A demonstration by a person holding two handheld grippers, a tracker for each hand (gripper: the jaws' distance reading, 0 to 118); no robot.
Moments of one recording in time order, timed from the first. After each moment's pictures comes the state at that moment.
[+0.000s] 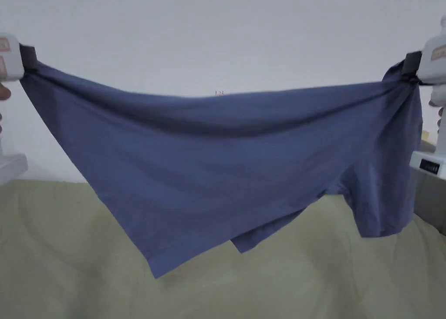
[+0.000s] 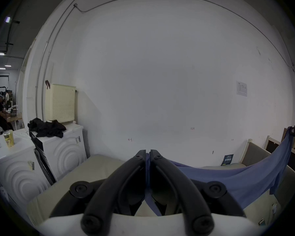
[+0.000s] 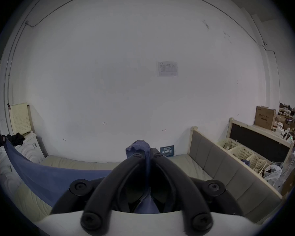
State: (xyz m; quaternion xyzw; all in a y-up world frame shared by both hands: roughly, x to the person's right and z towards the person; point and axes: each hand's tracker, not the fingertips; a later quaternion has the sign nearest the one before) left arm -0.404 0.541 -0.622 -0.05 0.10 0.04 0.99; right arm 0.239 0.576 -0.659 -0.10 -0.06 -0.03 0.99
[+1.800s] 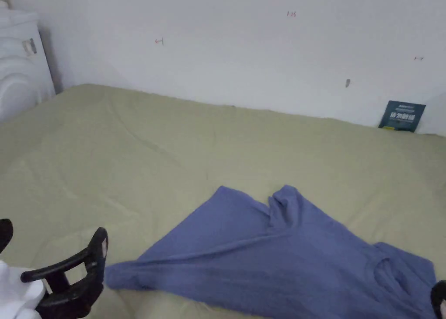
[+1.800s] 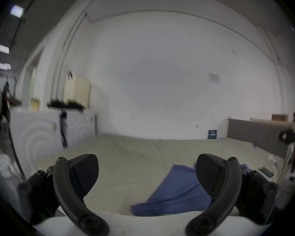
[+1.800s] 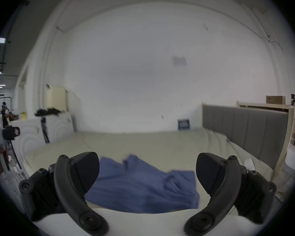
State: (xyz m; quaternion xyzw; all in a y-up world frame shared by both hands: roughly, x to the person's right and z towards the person) left arm -0.344 0.260 -0.145 0.03 0.10 -0.02 0.99; right arm 0.163 0.249 -0.191 0.02 0.08 -0.03 1.00
